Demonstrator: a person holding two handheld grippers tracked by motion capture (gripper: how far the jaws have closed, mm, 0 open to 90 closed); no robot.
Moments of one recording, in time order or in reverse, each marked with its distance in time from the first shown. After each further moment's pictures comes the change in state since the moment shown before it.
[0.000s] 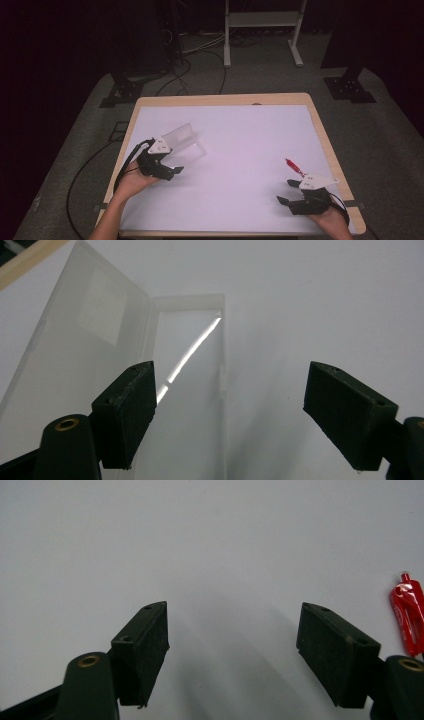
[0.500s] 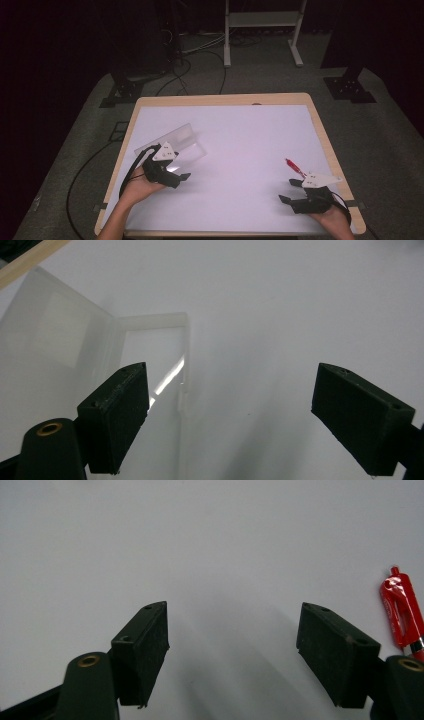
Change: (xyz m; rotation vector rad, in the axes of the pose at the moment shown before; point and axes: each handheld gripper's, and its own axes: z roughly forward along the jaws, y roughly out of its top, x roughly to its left) left arm -0.024 0.008 -0.004 -0.056 -0.029 0.021; right arm -0.006 -0.002 -0.002 -0.006 0.005 0.036
